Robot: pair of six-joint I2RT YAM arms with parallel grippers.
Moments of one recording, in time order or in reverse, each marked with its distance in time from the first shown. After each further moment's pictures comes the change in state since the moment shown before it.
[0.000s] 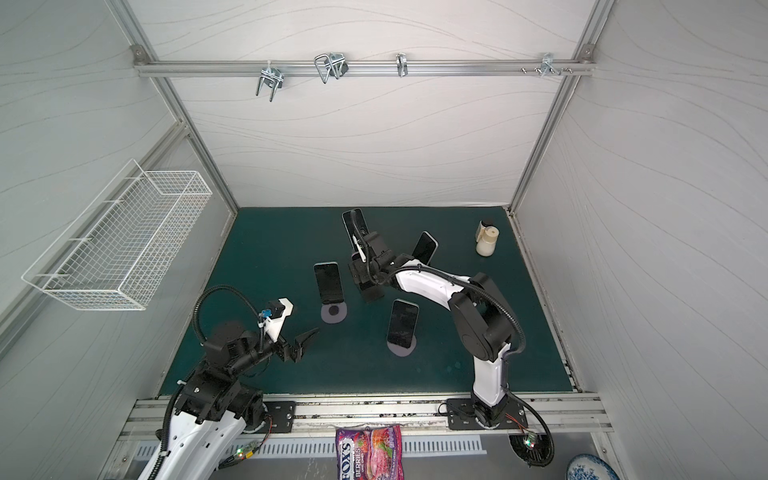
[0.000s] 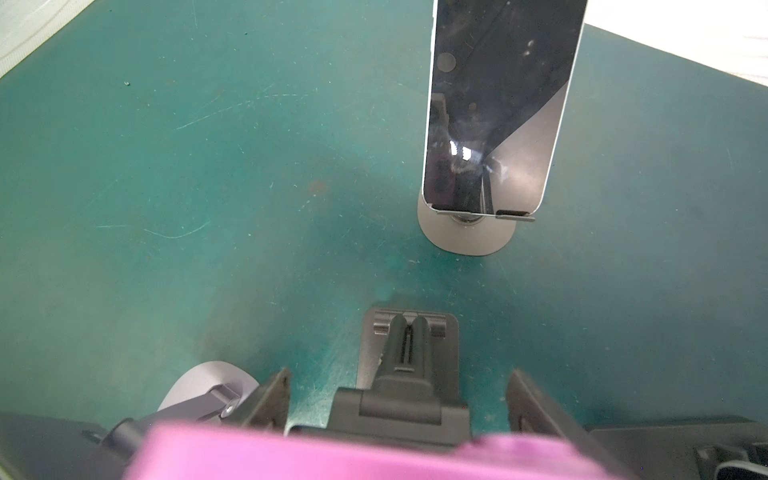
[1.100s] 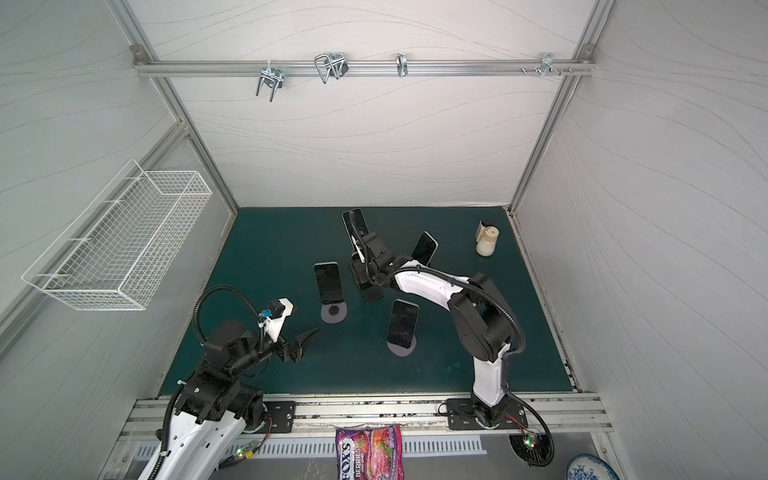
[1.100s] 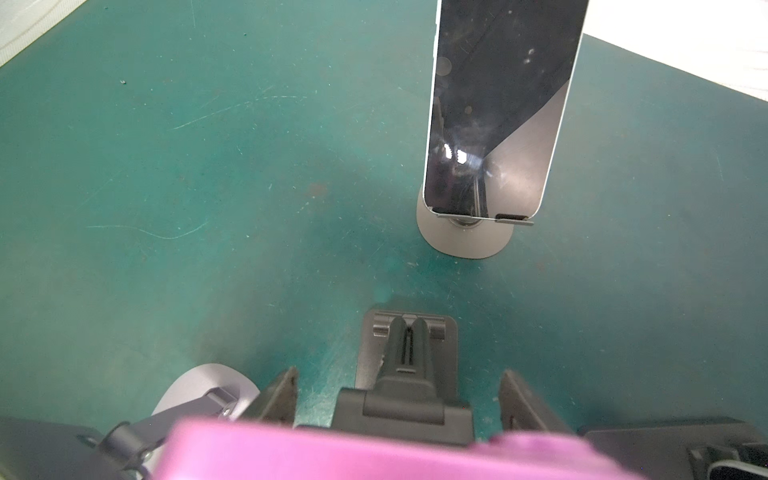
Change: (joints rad) left arm 0.000 0.003 -0.001 0.000 0.000 0.000; right arm 0.010 0.000 0.000 0.006 0.019 -0.010
